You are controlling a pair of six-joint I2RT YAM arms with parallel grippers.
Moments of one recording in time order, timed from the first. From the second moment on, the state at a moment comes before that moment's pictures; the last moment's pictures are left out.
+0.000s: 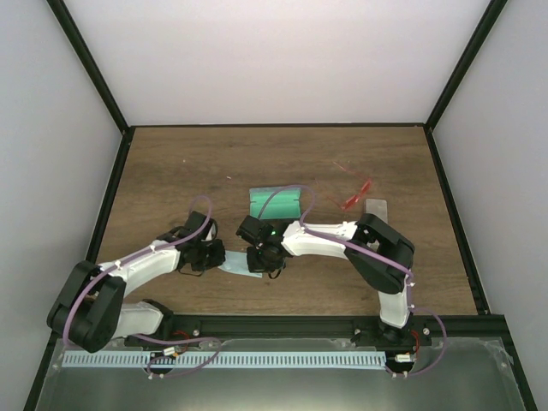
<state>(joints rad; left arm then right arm) -0.47 1.28 0.50 -0.39 0.20 -0.71 1.05 1.90 1.21 -0.58 -0.09 0.93</state>
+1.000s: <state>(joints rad) -0.47 1.38 0.76 -0.50 0.23 -0.71 0.95 1.83 1.29 -0.69 -0.07 0.83</state>
